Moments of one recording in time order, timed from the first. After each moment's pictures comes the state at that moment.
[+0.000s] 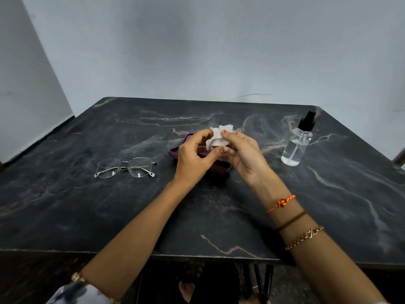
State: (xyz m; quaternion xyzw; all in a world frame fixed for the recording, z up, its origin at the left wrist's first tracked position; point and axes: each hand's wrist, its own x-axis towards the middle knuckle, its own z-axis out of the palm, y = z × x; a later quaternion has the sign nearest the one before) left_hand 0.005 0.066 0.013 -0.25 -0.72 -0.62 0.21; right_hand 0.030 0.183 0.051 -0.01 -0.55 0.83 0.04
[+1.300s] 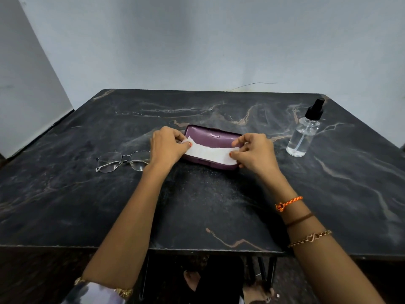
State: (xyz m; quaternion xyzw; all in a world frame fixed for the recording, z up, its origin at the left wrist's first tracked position) left_hand -0.021 0.022 0.029 -0.04 -0.91 -0.38 0.15; right_hand 0.029 0.204 0.029 -0.08 -0.89 0.43 0.15
